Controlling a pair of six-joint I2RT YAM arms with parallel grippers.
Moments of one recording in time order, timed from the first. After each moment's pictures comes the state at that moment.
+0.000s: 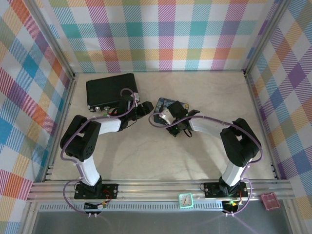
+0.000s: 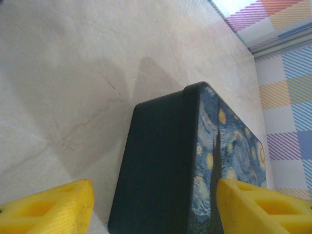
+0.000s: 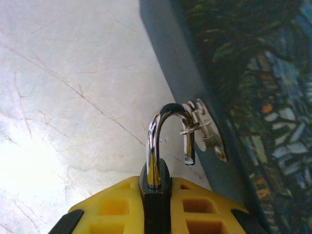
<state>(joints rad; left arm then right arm) -0.40 1.82 0.91 0.38 0.33 -0.84 0.67 1.73 1.08 -0.45 -0.05 -0.27</state>
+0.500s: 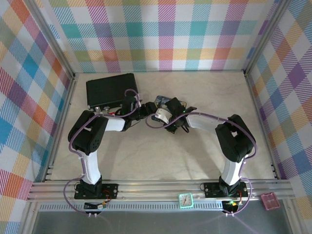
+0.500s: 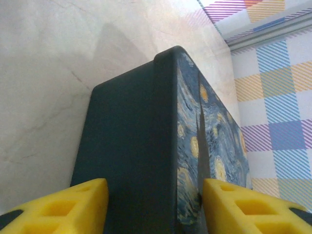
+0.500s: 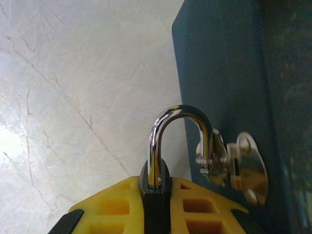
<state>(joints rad) -0.42 1.93 0.93 0.55 0.43 -0.92 0.65 1.81 1.16 -0.41 -0.11 -0.48</state>
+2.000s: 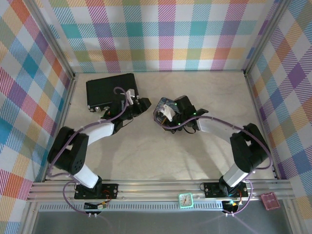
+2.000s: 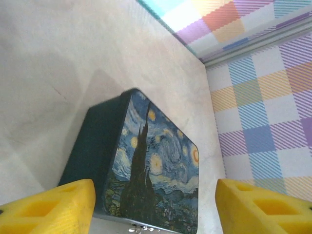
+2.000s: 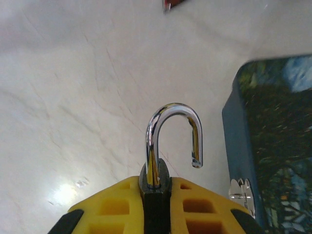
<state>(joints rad) -0.38 1.56 0.83 0.33 0.37 -0.87 0.61 1.59 1.03 -0.29 -0.45 -0.29</state>
